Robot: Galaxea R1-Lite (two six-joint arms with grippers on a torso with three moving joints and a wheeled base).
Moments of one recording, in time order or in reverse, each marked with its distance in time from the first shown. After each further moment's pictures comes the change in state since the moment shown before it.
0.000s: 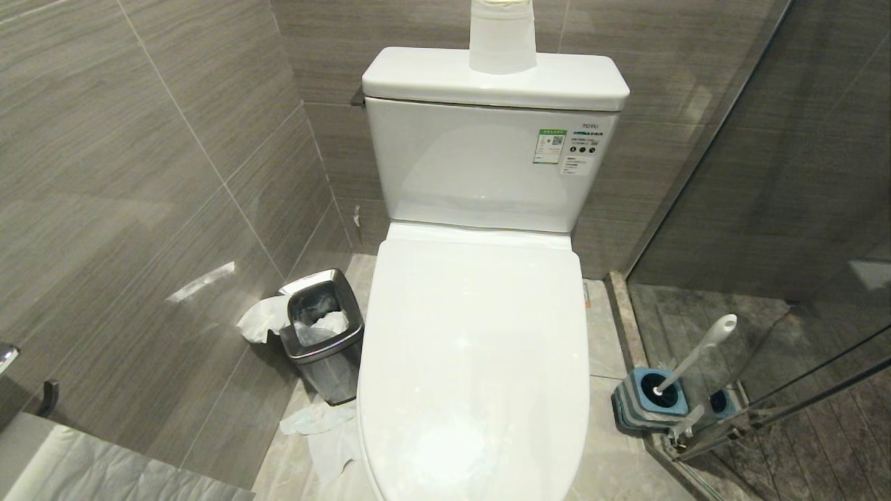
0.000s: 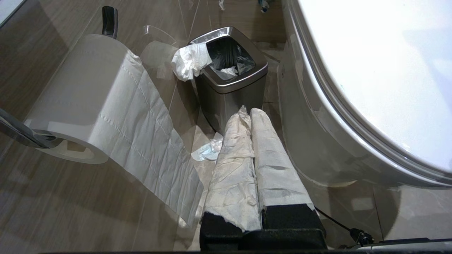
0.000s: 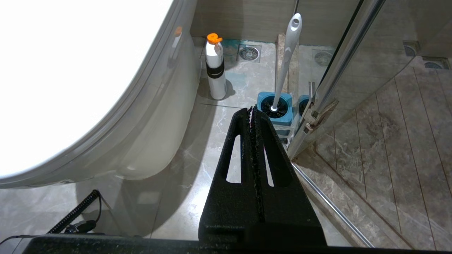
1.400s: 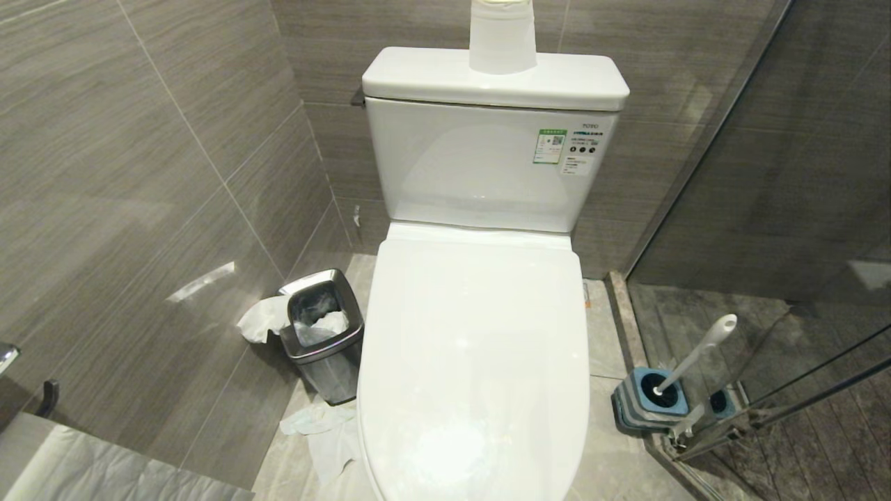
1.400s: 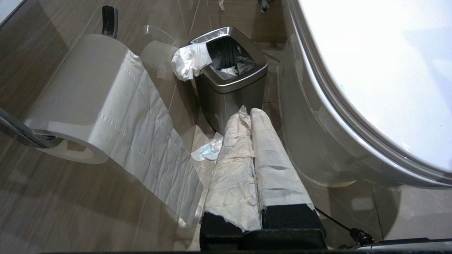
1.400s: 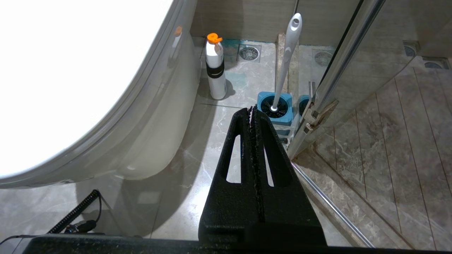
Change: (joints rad) left arm 0.000 0.000 0.000 0.000 0.000 0.000; right arm 0.000 0.000 0.000 0.000 0.000 0.000
